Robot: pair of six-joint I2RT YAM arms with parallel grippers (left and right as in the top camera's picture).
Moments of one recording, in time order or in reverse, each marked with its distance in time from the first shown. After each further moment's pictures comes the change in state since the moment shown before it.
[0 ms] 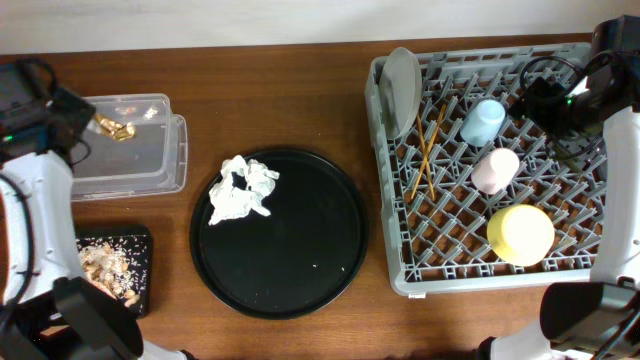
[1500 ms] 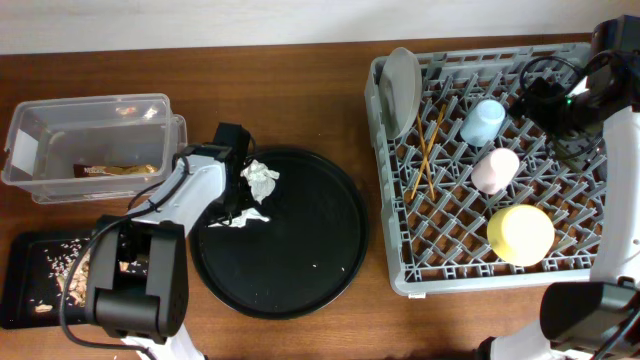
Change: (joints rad) left arm -0.589 0.172 -0.335 -0.297 -0.118 0.042; right arm 0.000 0.001 0.000 0.000 0.000 0.000
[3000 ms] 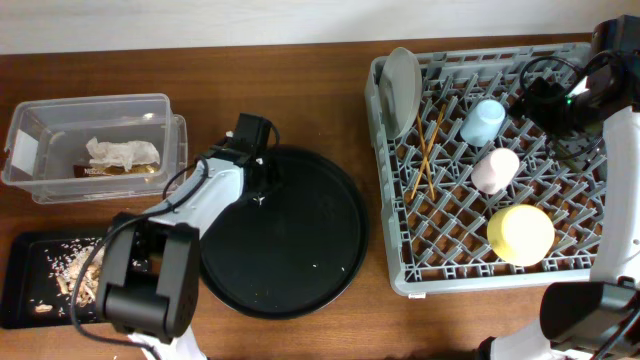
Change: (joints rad) left arm -0.087 0.023 -0.014 0.327 0.161 -0.022; right arm 0.000 0.000 0.000 0.001 0.000 0.000
